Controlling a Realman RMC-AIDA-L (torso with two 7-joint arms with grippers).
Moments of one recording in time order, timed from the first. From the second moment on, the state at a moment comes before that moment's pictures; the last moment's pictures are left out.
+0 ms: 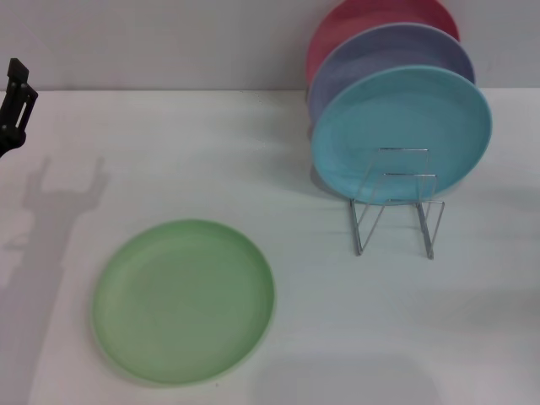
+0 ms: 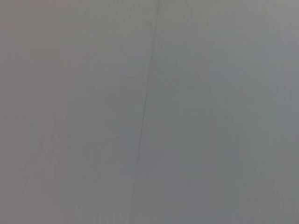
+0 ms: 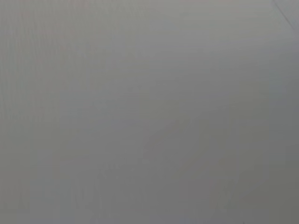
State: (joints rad) left arm -0.39 -2.07 -0.82 -0.29 2.18 1.42 -0.14; right arm 0.49 2.07 0.74 -0.08 -1.69 -1.53 0.47
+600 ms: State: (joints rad) left arm -0.38 -2.06 -0.82 -0.31 2.18 1.45 -0.16; right arm 0.49 2.07 0.74 -0.08 -1.67 -1.52 0.47
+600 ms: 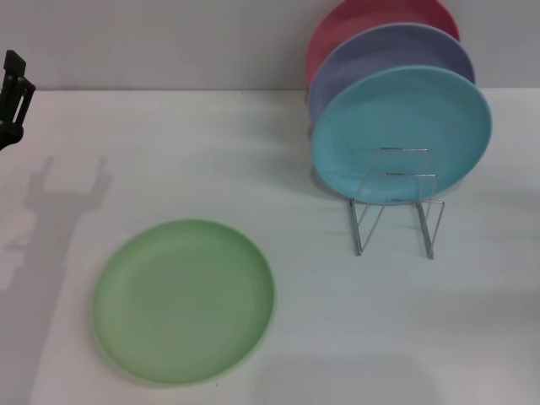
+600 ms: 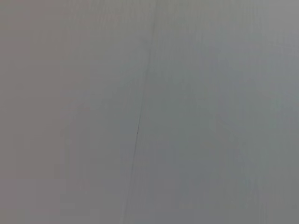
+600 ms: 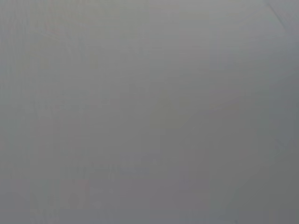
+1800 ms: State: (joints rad) left arm -0.04 -2.02 -1.57 -1.74 2.71 -0.50 0.02; right arm 0.49 2.07 0.74 -0.08 -1.67 -1.52 0.47
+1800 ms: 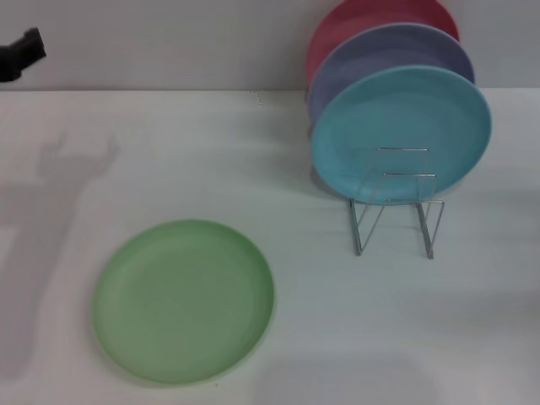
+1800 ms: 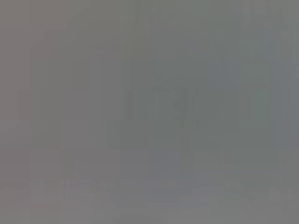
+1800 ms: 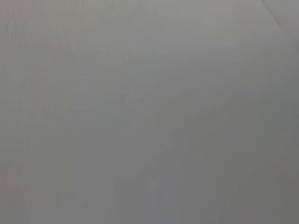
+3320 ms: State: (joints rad) left arm -0.42 -2.06 -1.81 -1.61 2.70 -1.66 -0.05; right arm 0.57 2.02 0.74 -0.09 -1.58 -1.42 0.48
